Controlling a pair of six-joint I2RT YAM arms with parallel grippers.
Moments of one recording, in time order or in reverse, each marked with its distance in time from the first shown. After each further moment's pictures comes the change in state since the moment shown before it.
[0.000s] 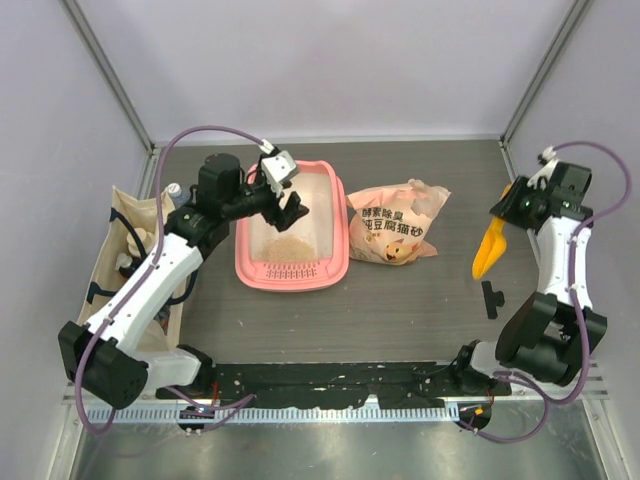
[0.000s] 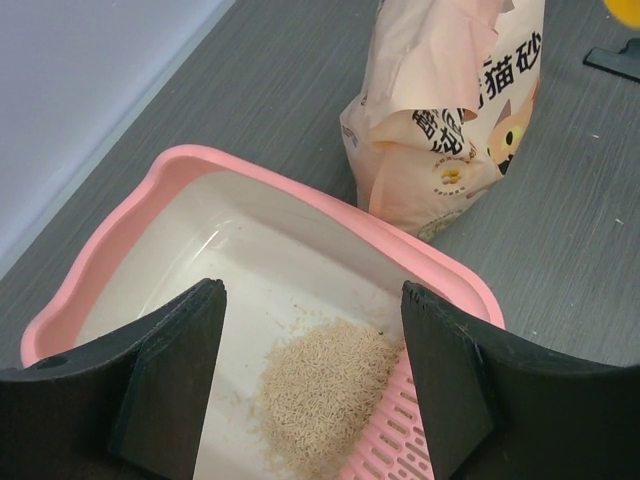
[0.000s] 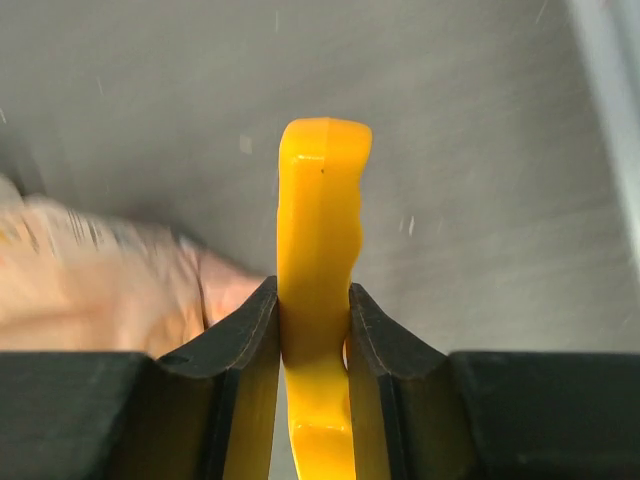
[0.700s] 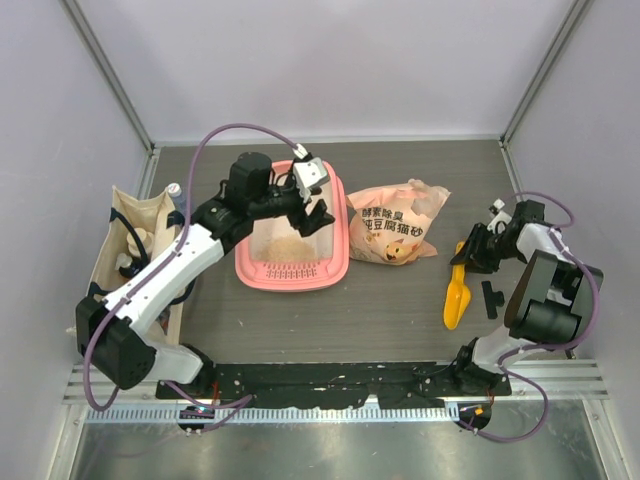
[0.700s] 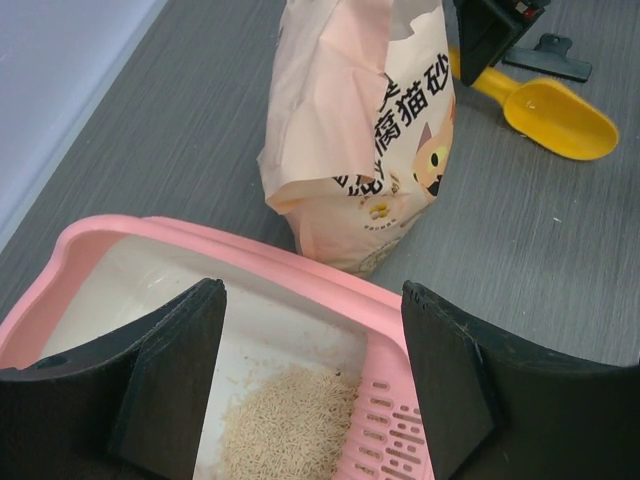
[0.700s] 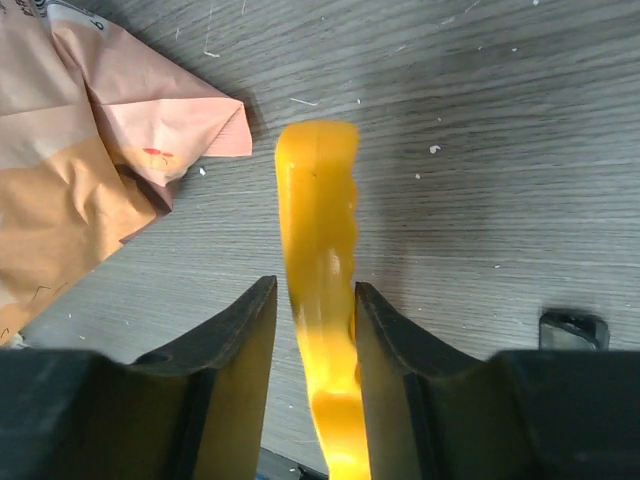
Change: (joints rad) left arm -0.126 0.111 0.056 0.031 0.033 0.010; right arm 0.031 0.162 -0.321 -0.080 -0.189 -0.099
